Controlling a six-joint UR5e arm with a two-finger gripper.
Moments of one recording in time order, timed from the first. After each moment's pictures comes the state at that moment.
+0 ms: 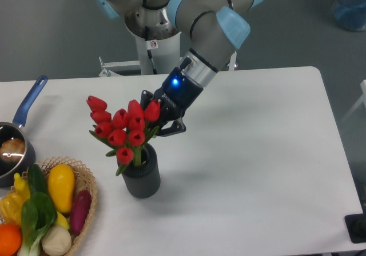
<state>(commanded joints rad) 2.59 -1.66 -1.84 -0.90 0.55 1.30</state>
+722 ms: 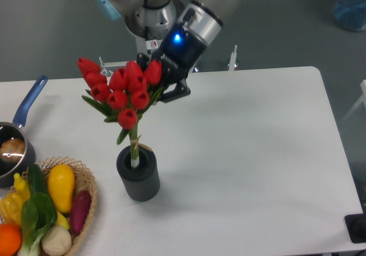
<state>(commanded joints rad) 2.65 -1.49 -1.82 -1.06 0.55 1.25</state>
